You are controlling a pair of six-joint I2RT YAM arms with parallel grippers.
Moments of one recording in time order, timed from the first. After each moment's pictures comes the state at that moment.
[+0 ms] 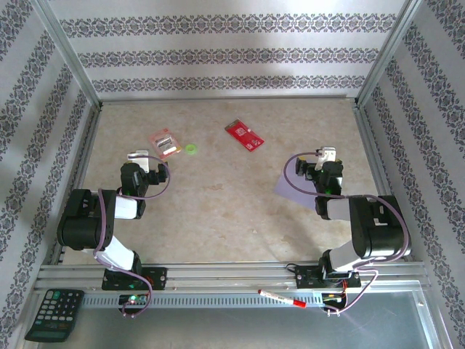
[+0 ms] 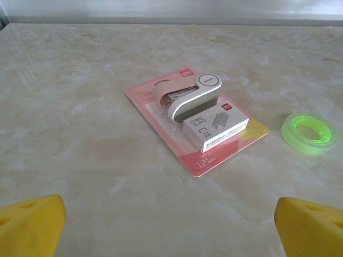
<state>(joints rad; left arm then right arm) 0.03 1.58 0.39 0.83 0.00 -0.03 0.01 1.46 0.37 0.75 0.08 0.05</state>
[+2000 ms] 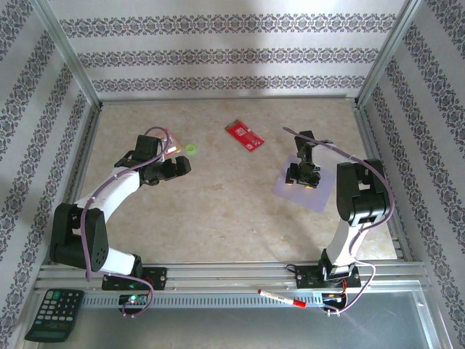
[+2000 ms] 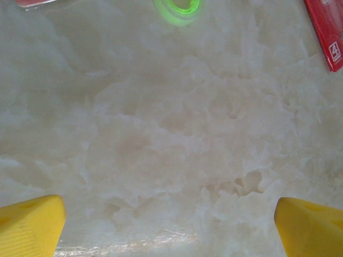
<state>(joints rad) -0.14 1.43 0.91 -0.46 0.26 -0.48 0.14 1.83 1.14 -0.77 -0.03 0.36</state>
